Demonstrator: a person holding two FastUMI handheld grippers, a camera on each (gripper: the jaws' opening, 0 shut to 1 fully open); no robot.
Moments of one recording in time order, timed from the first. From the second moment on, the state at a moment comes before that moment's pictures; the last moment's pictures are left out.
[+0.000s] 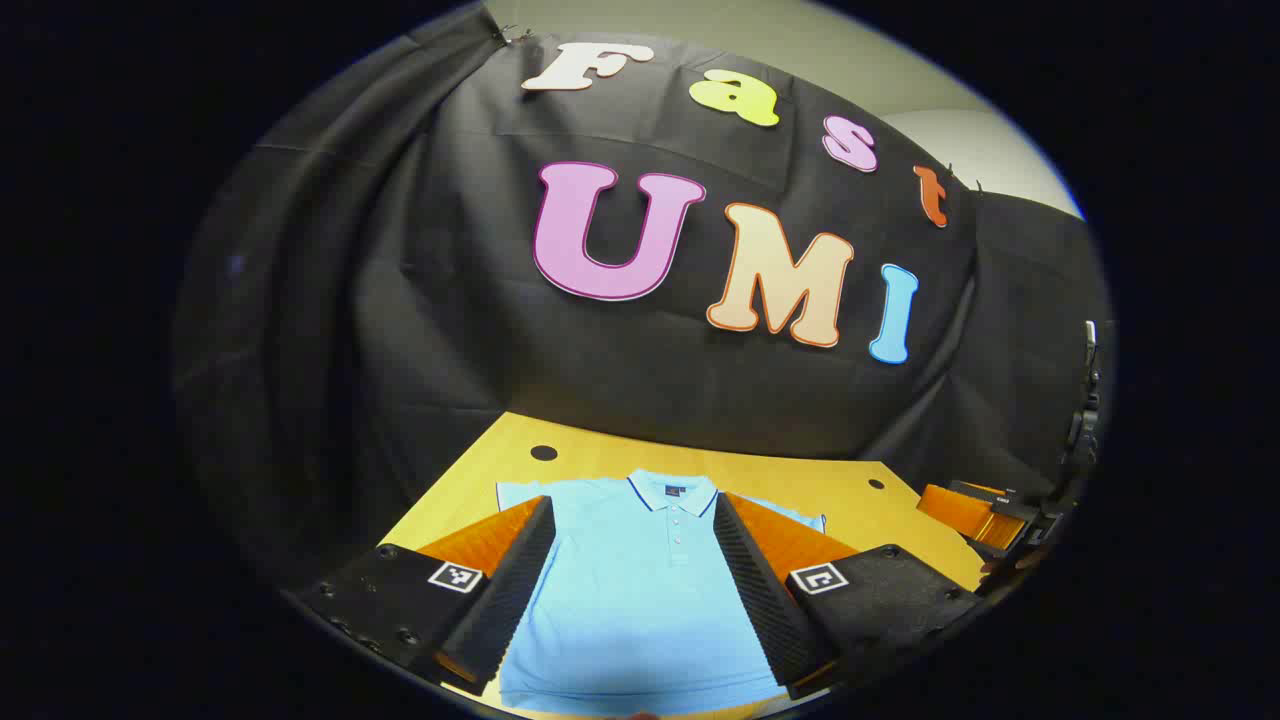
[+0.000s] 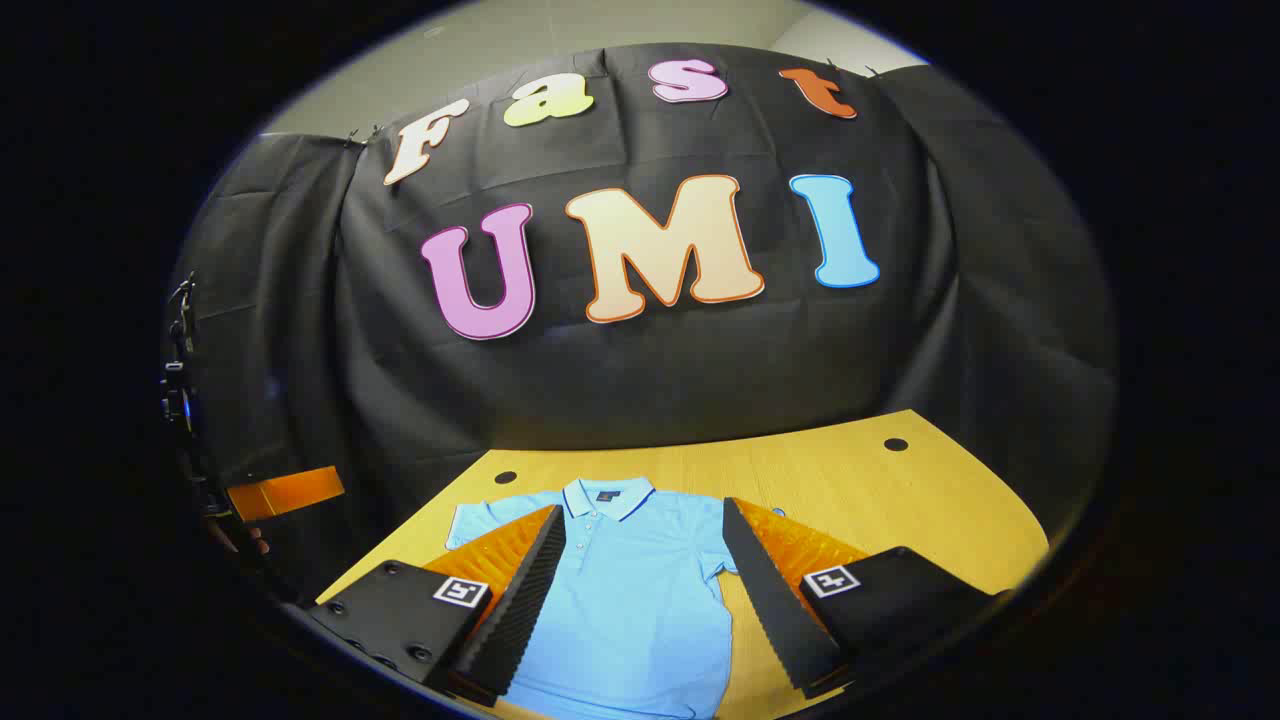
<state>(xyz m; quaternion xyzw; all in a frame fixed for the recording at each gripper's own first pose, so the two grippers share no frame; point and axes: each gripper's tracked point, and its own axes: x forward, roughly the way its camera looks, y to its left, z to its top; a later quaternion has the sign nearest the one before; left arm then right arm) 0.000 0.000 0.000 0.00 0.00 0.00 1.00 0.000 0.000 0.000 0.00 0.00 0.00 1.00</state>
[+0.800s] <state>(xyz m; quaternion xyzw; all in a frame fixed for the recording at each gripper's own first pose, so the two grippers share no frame) -0.001 -0.013 -0.015 0.02 0.02 -0.01 1.00 0.012 -0.017 -0.008 0.01 0.01 -0.01 1.00</state>
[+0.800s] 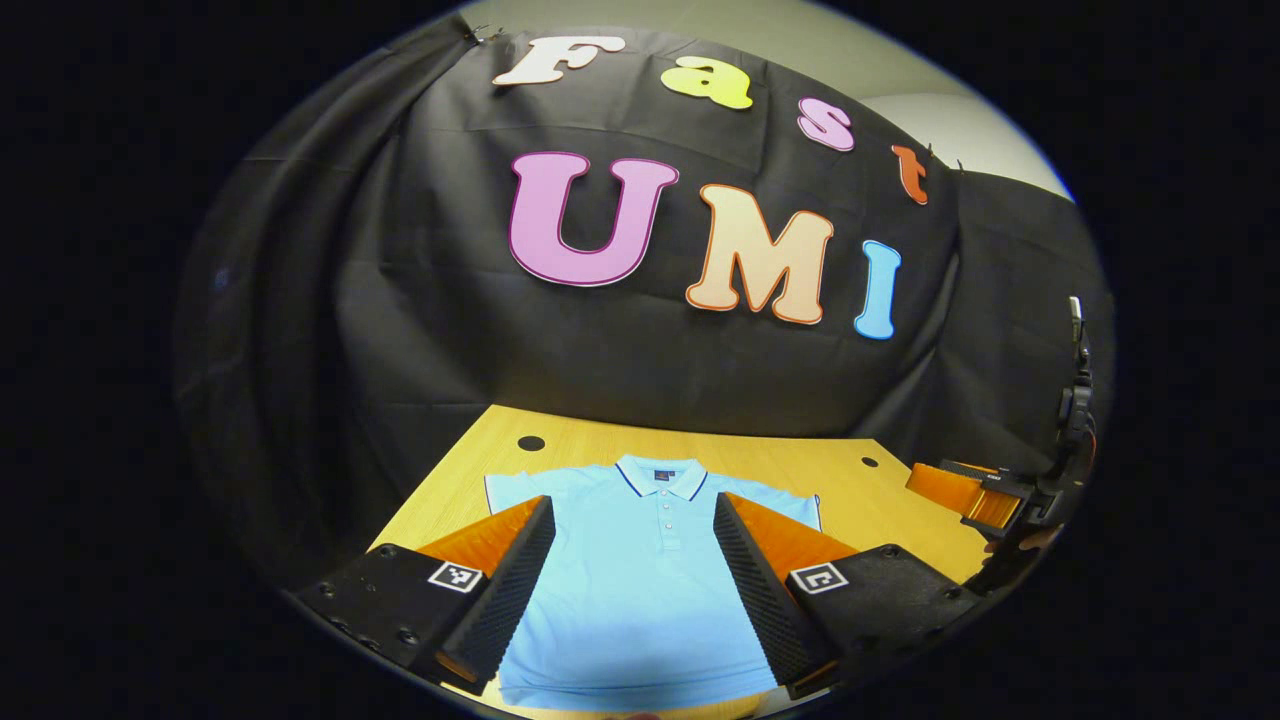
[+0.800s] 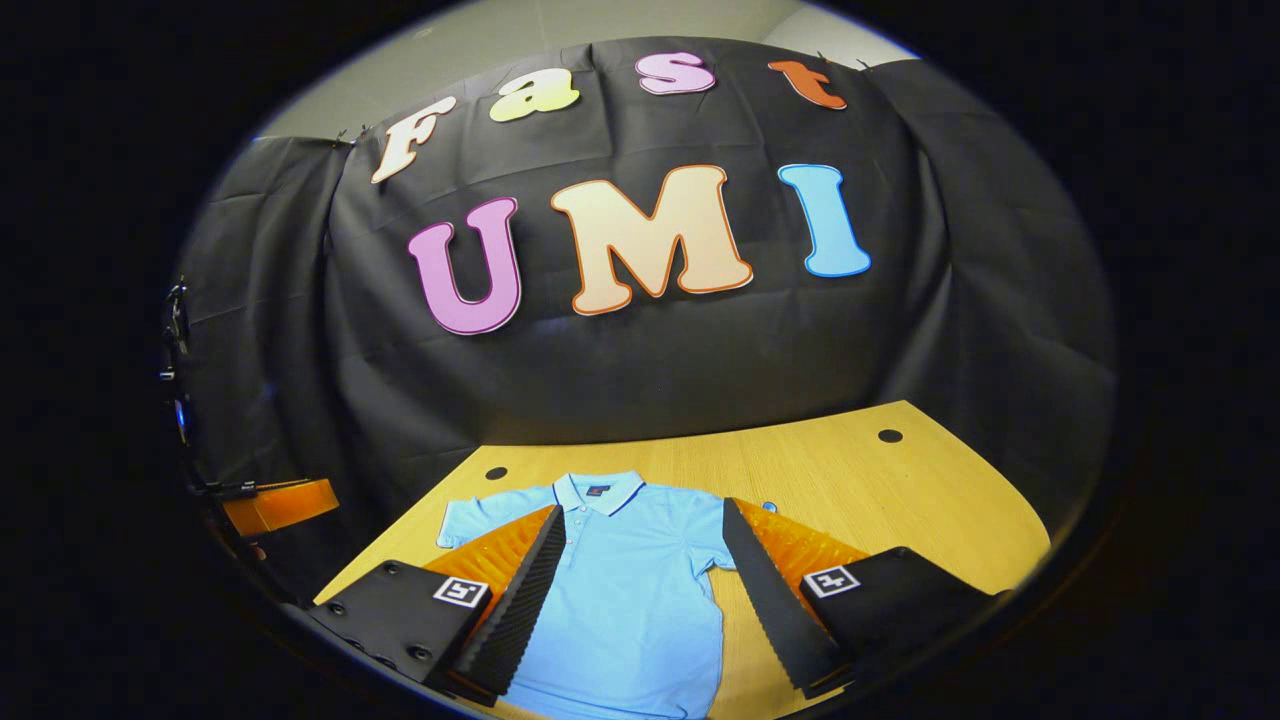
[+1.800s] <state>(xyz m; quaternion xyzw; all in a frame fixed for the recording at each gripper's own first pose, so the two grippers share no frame) -0.002 -0.010 -0.042 -0.01 0.06 0.03 1.00 0.225 -0.150 -0.093 0.01 0.13 -0.07 0.99</state>
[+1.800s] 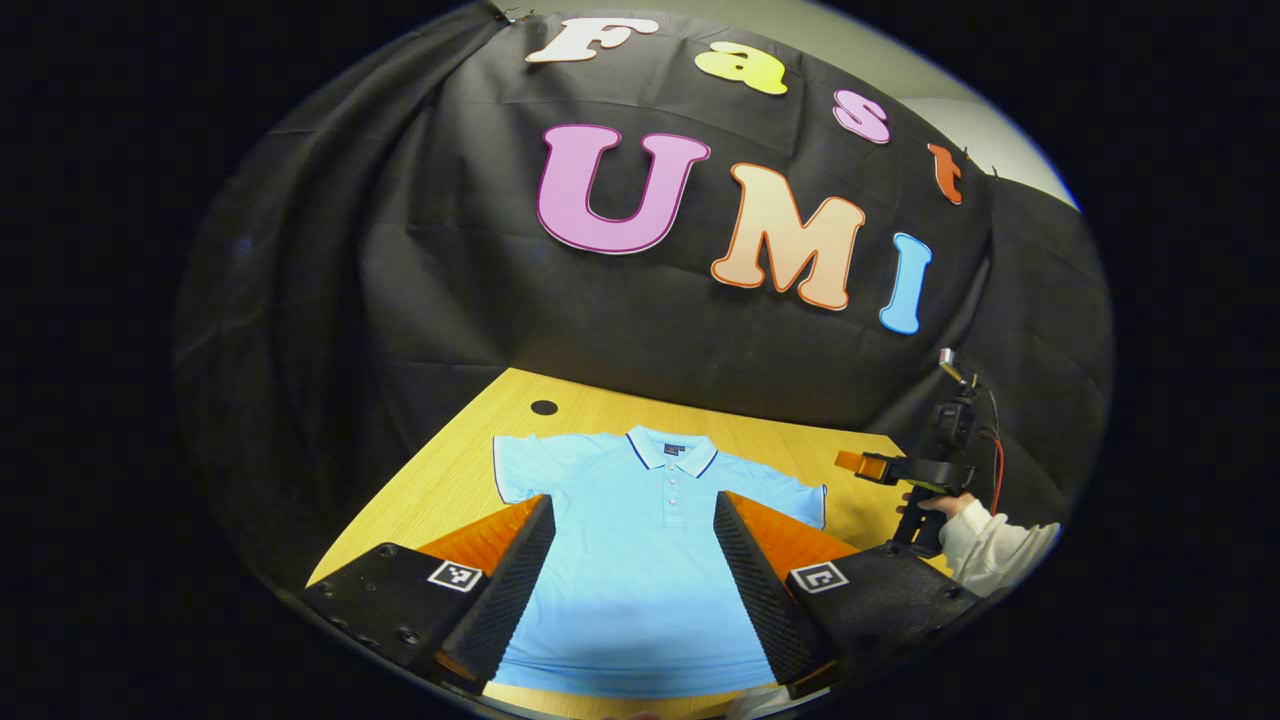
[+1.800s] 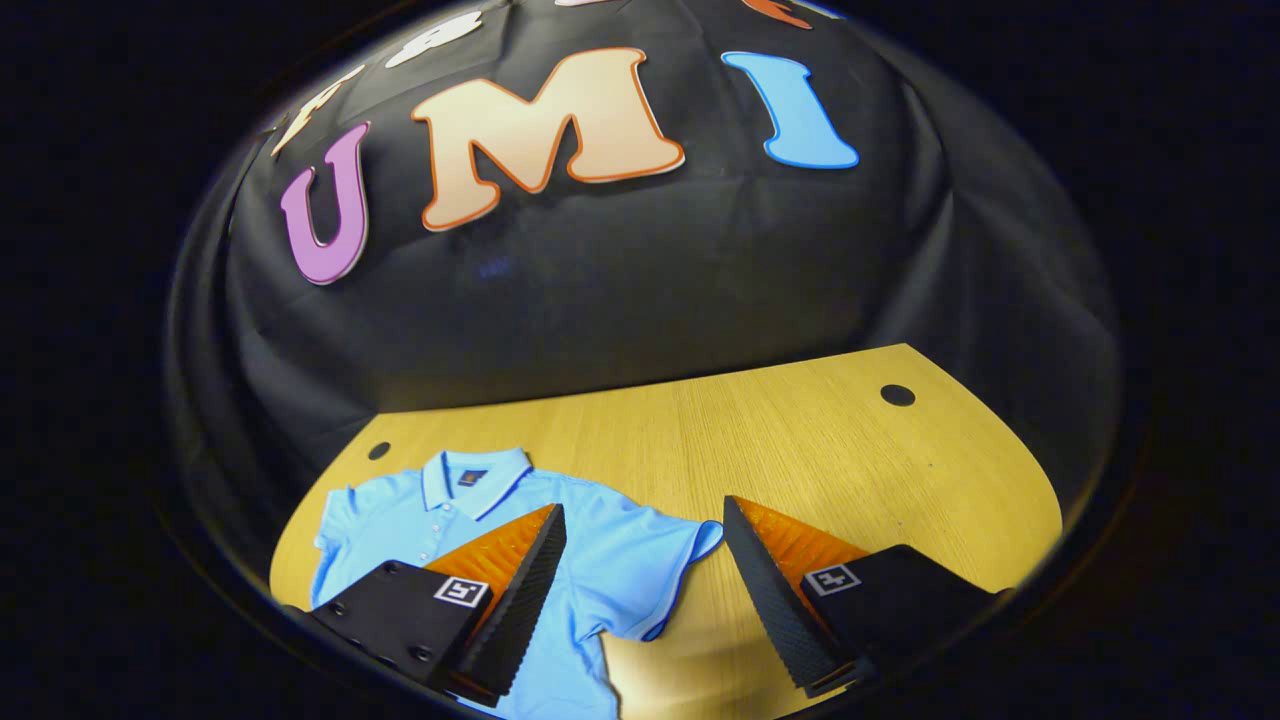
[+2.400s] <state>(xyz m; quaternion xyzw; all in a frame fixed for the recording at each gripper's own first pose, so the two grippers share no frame) 0.008 -0.003 -0.073 -0.04 0.11 0.09 0.99 0.291 -0.192 -0.165 0.02 0.21 -0.09 0.97</state>
